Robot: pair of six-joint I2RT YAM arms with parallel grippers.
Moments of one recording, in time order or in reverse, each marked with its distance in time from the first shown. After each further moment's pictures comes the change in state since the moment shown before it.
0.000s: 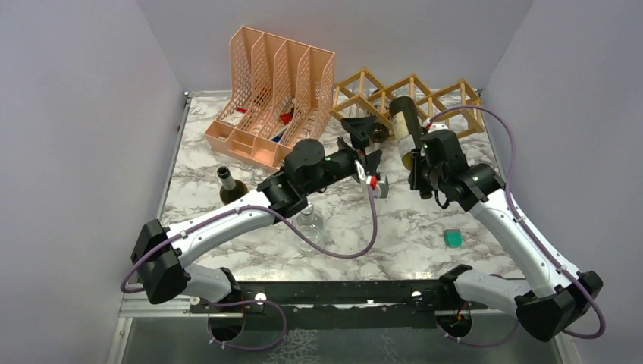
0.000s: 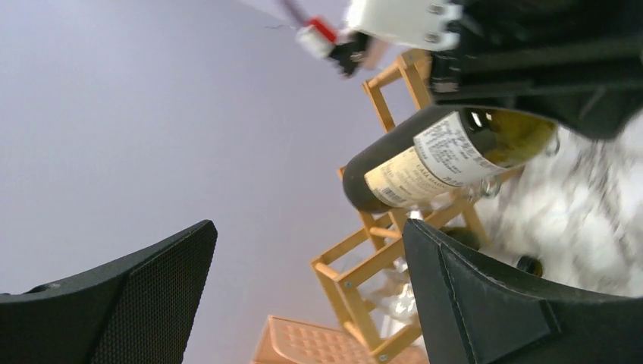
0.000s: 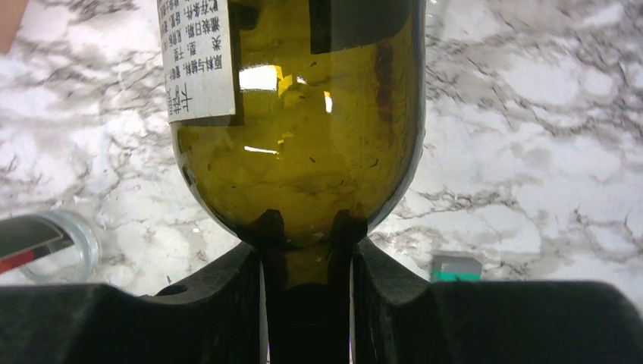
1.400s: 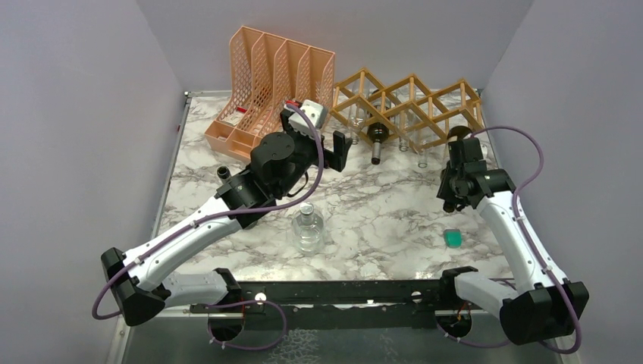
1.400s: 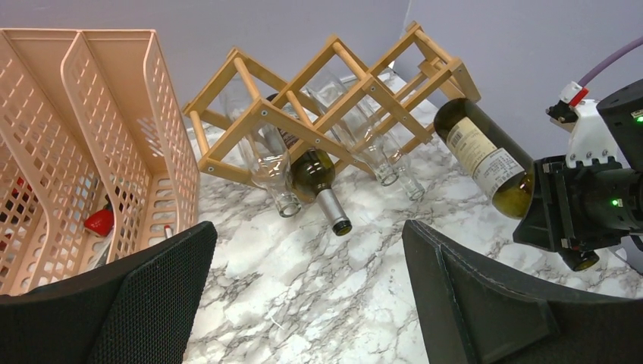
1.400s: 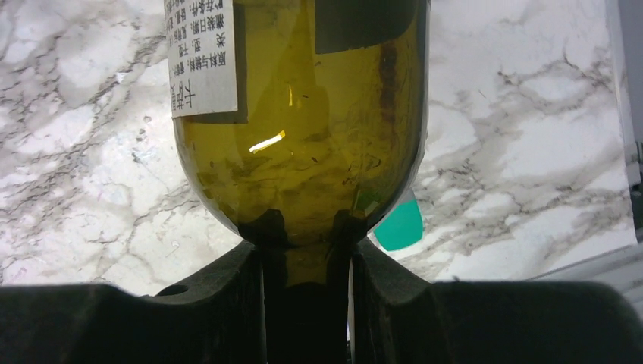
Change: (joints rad) left arm 0.050 -0.204 0.077 -0.355 -0.484 -1.308; right arm -0.353 -0.026 -0.156 -0.095 0.044 0.140
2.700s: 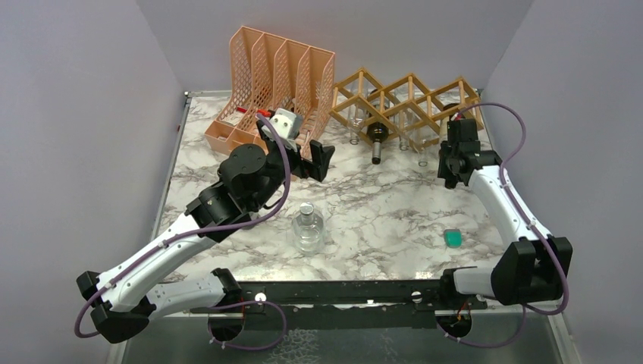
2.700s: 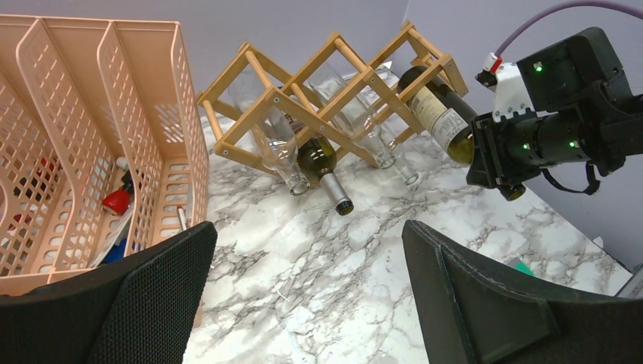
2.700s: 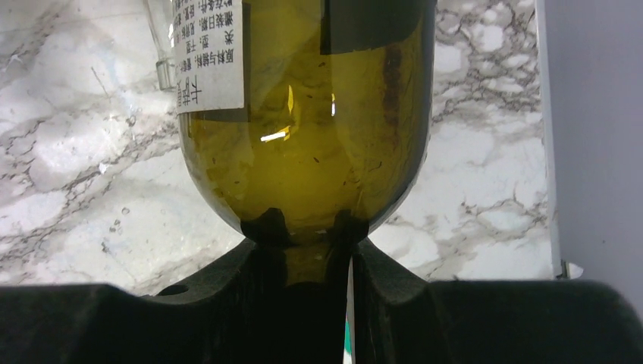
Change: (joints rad) left arm 0.001 -0.174 -0.038 -0.129 0.001 -0.023; right arm -0.058 0.220 0.064 0.266 -0.018 -0.277
